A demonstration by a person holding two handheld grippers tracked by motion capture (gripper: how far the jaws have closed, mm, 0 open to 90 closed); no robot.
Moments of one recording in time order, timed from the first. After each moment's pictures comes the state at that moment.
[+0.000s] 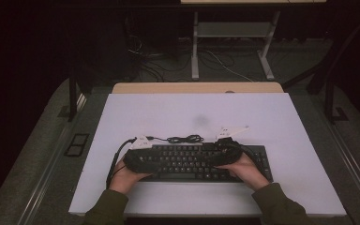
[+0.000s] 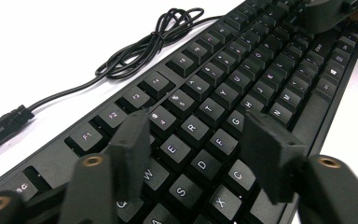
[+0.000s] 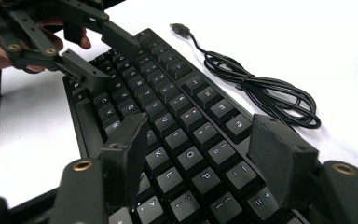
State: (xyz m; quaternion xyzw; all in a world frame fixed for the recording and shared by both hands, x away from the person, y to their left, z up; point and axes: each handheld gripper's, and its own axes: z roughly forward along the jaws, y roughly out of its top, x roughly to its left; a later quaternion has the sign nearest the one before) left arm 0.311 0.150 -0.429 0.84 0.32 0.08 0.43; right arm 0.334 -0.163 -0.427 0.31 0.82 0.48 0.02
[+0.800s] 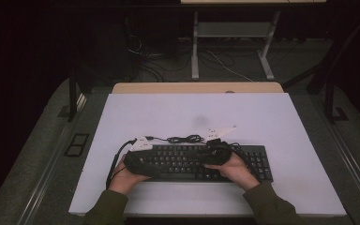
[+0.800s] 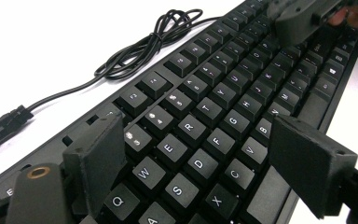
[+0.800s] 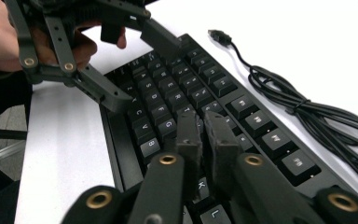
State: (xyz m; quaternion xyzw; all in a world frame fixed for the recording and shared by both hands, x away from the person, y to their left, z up) left arm 0.308 0.149 -0.432 0.84 0.32 0.09 0.43; right arm 0.331 -0.133 -0.424 0.26 0.84 0.48 -0.01
